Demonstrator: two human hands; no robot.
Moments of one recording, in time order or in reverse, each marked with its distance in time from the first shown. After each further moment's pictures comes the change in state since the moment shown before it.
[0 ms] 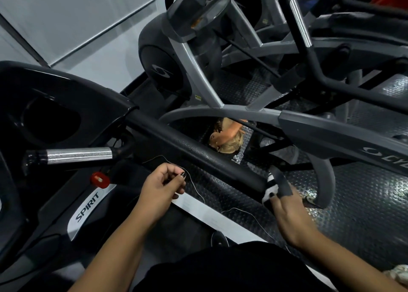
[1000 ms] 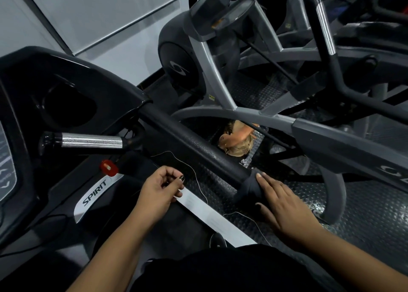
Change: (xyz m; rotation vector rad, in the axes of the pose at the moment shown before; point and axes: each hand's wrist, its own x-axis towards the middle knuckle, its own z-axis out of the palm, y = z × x) left_hand -0.009 -0.018 -0.004 -0.031 0.091 -0.032; right_hand 0.024 -0.005 -0.012 -0.568 -0.078 -0.482
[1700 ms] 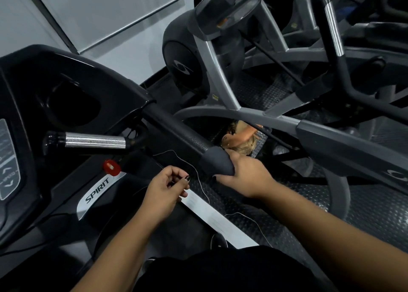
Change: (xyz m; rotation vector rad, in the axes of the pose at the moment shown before) left_hand 0.005 0.001 0.006 -0.022 0.003 -0.024; right_hand 0.116 -0.047 -0.023 0.227 -0.075 0.071
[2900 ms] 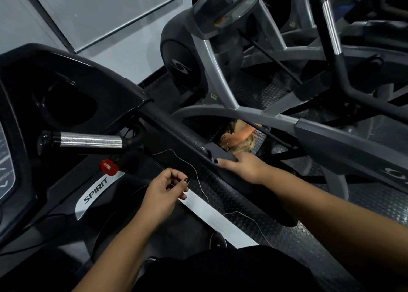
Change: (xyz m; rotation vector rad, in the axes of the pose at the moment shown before) left_hand -0.001 -0.007 0.003 0.002 -0.016 -0.004; right_hand 0.024 0.021 -0.003 0.404 -0.260 0.186
